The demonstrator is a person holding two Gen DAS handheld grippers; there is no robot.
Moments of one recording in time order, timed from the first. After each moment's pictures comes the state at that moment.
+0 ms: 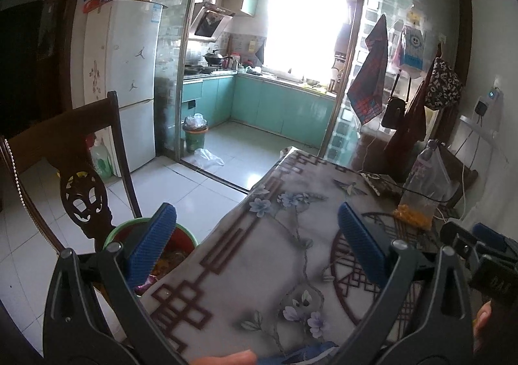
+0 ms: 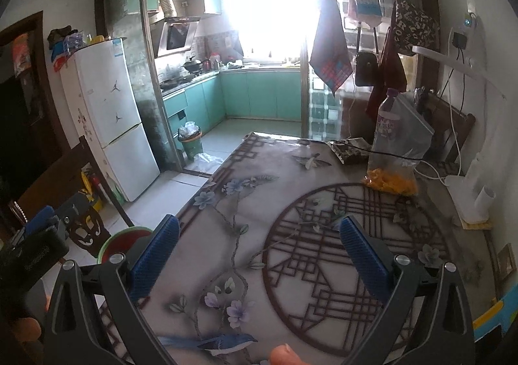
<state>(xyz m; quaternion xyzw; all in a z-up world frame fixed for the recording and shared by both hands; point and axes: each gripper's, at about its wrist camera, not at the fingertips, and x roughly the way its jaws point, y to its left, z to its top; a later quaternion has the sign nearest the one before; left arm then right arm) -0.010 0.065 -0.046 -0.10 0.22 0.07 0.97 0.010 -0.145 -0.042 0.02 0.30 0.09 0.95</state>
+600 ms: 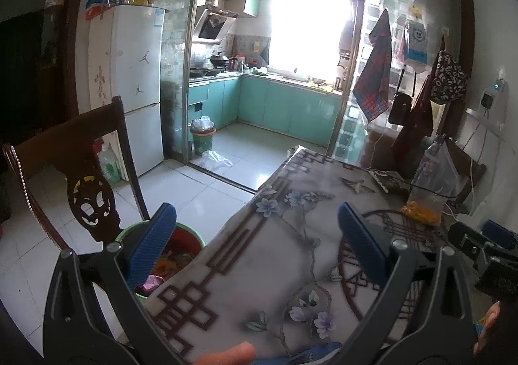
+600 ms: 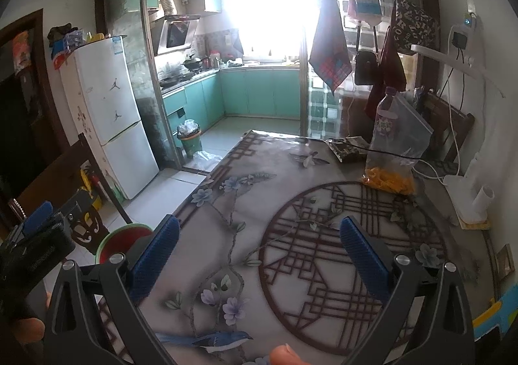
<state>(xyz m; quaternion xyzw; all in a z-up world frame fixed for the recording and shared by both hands) -0.009 0.058 -0.048 -0.09 0.22 0.09 0.97 0.011 -0.147 -0.041 0.02 0.30 0.09 0.95</state>
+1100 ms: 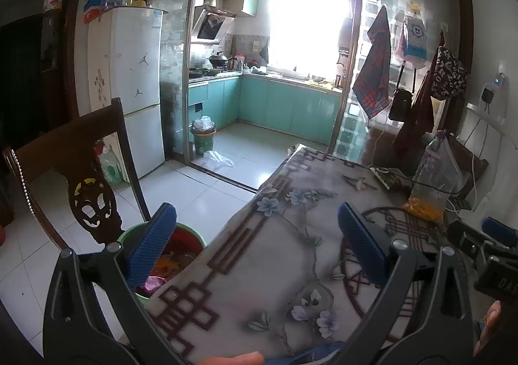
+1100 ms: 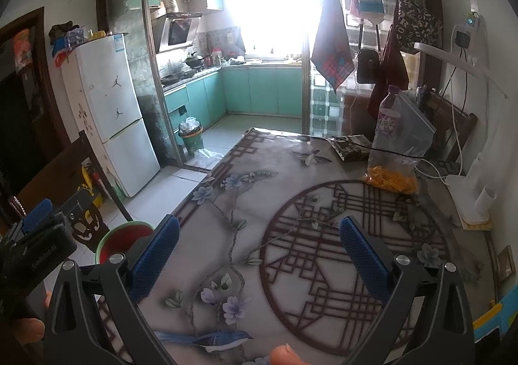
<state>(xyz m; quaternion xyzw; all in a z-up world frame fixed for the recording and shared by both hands) -0.006 0.054 -0.049 -0.08 0.23 0.09 0.97 0.015 -0.146 -0.044 0.02 0.30 0.09 0.95</state>
